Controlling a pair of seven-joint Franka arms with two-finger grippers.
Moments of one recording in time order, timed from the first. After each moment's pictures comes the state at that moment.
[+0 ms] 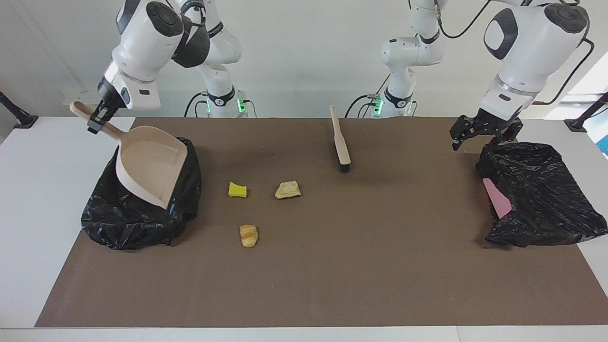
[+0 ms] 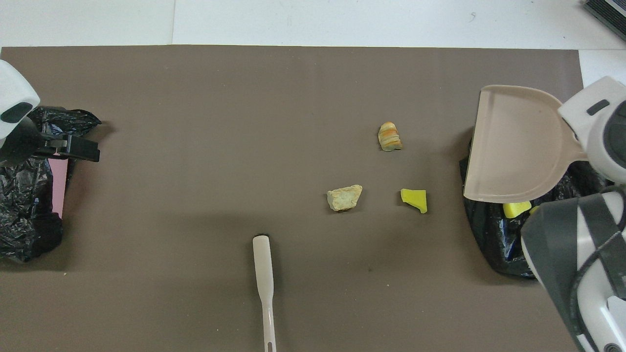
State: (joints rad) left arm -0.03 0.00 -0.04 -1.68 -0.01 1.73 0.04; right arm 0.02 -0.06 0.13 -1.77 -0.68 1.68 -1.05
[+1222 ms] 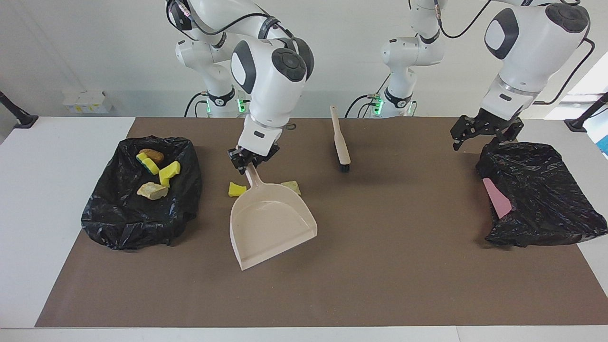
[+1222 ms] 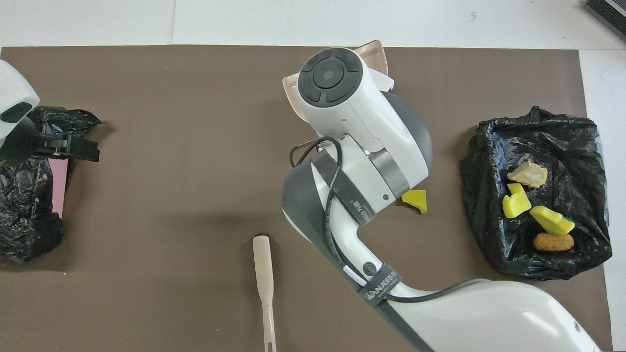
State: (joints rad) left arm -0.03 0.00 -0.04 -1.68 -0.01 1.73 0.04; right arm 0.46 0.57 0.13 -1.14 -0.25 1.59 0.42
